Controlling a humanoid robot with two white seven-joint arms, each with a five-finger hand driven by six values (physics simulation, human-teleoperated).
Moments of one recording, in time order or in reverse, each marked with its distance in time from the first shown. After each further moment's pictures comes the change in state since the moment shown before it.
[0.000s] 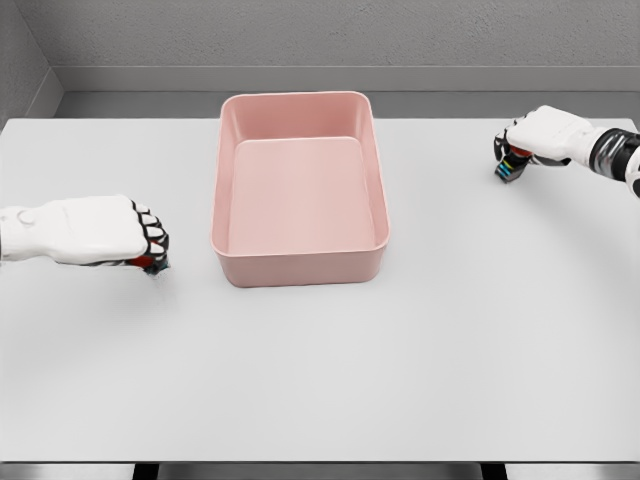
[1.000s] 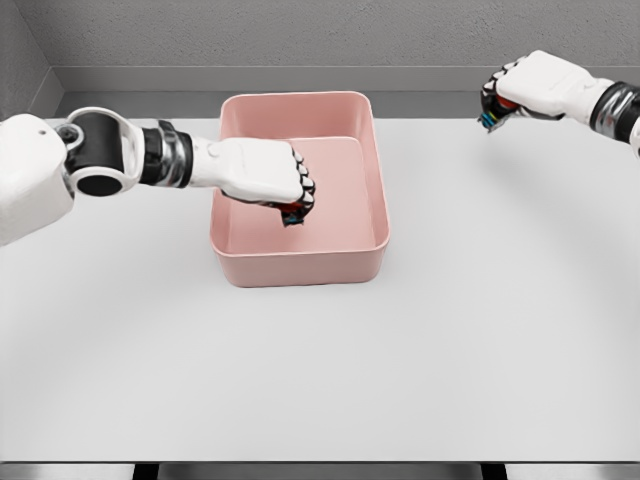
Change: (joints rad) left arm -0.364 -0.556 -0.283 0.349 -0.087 -0.001 -0.005; right arm -0.023 -0.015 -0.092 -0.176 -0.026 0.000 0.028
